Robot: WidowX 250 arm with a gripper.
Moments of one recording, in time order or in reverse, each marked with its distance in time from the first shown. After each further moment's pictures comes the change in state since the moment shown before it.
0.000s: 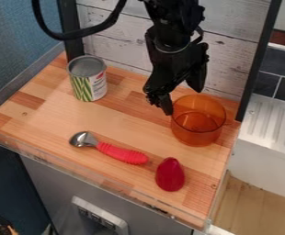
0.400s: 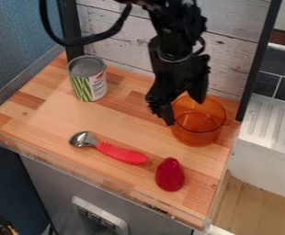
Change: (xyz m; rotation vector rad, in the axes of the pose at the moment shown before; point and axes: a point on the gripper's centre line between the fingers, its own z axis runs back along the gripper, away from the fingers) arm -0.013 0.006 -0.007 0.044 0.034 -0.012
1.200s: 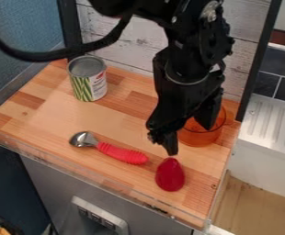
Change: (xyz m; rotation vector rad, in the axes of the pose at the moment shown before) arm -0.054 0.037 0.038 0.056 -0.014 0.001
